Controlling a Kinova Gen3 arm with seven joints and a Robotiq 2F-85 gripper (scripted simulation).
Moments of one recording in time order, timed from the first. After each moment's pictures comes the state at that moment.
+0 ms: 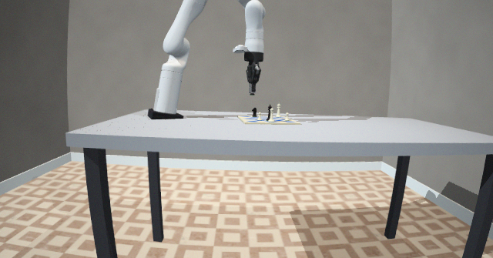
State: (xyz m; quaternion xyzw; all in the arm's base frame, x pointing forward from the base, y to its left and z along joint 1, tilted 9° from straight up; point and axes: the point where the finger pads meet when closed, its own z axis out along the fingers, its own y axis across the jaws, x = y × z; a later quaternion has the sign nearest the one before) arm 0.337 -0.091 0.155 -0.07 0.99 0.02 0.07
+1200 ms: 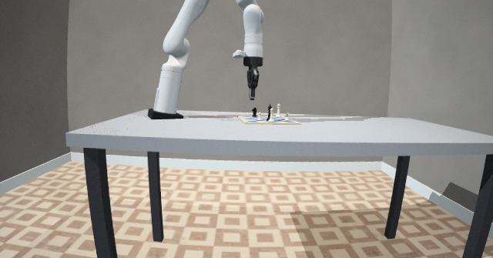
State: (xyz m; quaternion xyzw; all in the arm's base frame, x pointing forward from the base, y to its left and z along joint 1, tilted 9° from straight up) arm 0.339 -0.094 0.136 -0.03 1.00 0.02 0.08
